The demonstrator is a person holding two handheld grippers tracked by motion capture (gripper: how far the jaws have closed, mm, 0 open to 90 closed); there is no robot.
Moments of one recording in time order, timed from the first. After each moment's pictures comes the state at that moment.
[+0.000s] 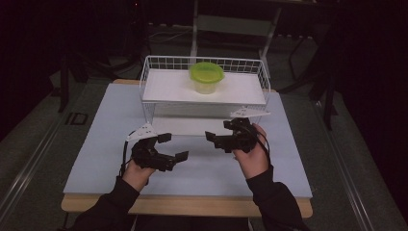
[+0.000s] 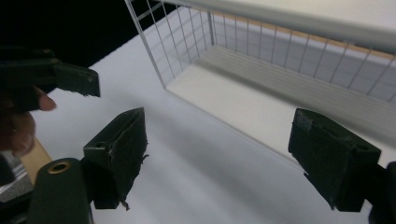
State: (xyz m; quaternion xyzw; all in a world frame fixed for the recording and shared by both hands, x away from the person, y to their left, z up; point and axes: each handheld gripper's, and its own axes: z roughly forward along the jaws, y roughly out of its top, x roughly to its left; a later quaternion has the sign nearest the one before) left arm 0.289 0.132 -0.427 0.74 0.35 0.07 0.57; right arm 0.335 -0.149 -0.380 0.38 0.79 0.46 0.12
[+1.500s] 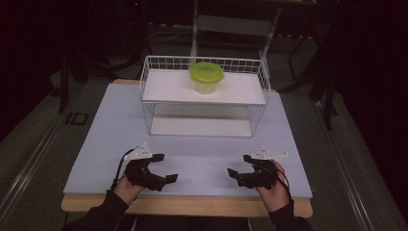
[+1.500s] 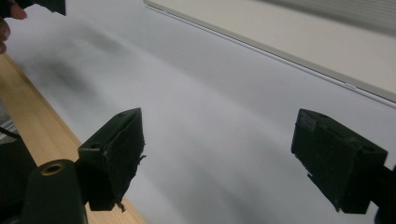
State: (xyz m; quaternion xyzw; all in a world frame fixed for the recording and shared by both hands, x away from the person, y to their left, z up) left arm 0.273 0.161 -0.490 0.79 0.33 0.04 0.52; right arm 0.286 -0.224 -0.471 0.37 0.81 0.43 0.12
